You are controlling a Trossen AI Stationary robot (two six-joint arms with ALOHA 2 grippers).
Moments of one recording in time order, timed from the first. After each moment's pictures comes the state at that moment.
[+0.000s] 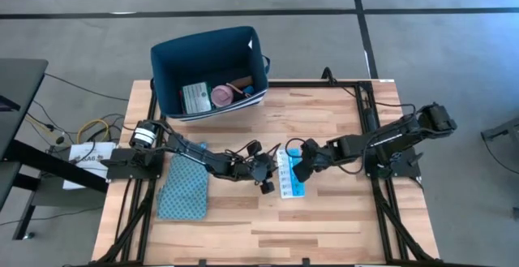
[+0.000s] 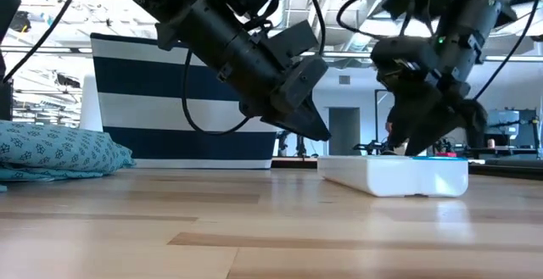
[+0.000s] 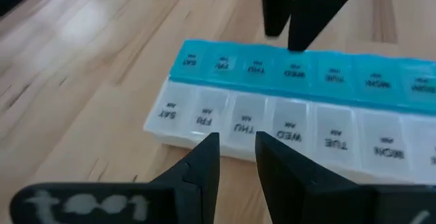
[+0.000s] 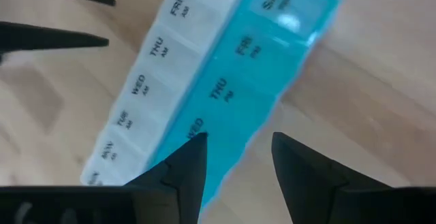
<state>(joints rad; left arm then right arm) -0.20 1.98 1.11 0.23 -0.47 -0.23 0.17 1.42 0.68 -0.33 0.08 1.07</state>
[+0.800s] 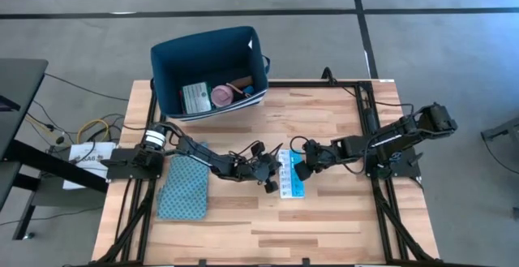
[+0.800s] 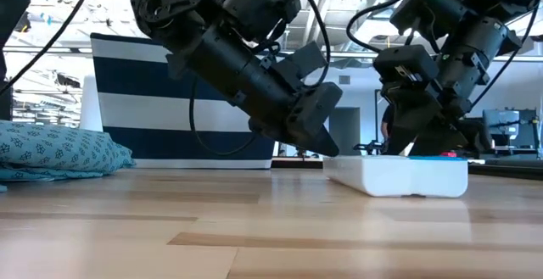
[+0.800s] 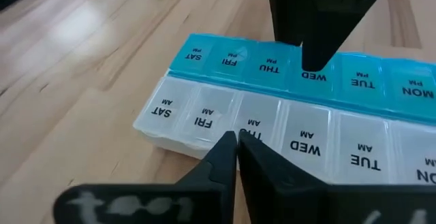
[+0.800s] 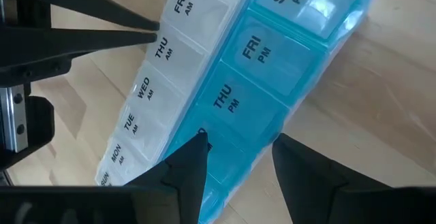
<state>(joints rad) -0.16 2.12 1.12 0.34 -0.46 -0.22 0.13 1.42 0.54 -0.07 0.00 1.12</state>
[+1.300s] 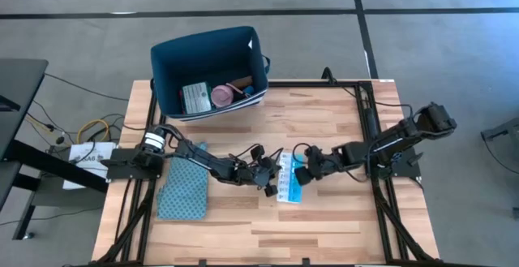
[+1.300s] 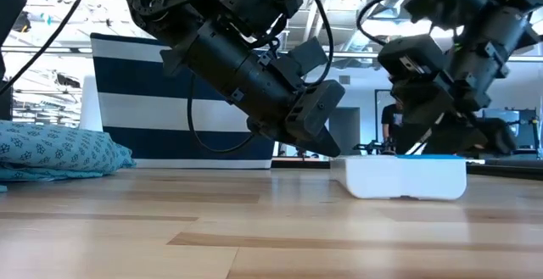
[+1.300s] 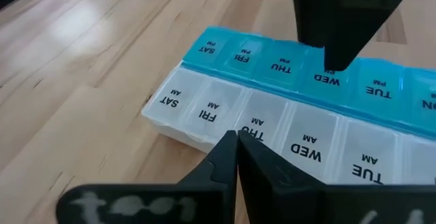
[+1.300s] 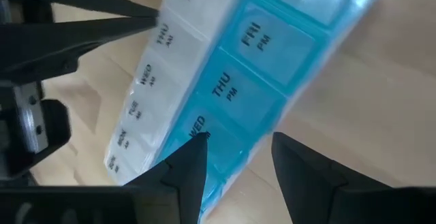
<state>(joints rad) -0.22 2.12 1.12 0.27 -0.48 -0.27 0.25 1.42 0.54 -0.06 0.05 1.33</state>
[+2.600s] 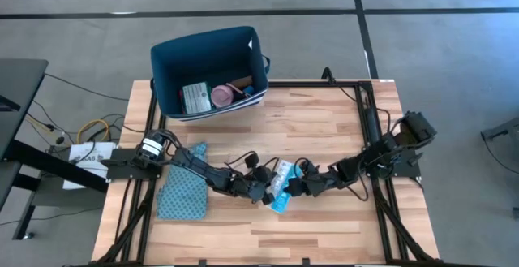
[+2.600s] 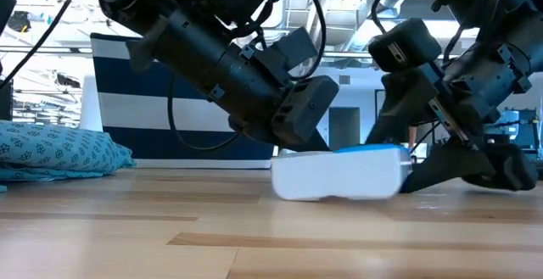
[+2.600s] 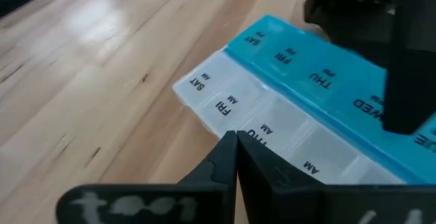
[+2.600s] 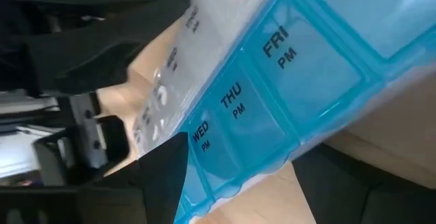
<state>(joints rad) -0.32 2.12 1.11 0.28 -0.61 -0.35 0.39 1.69 0.53 0.41 0.23 1.58</state>
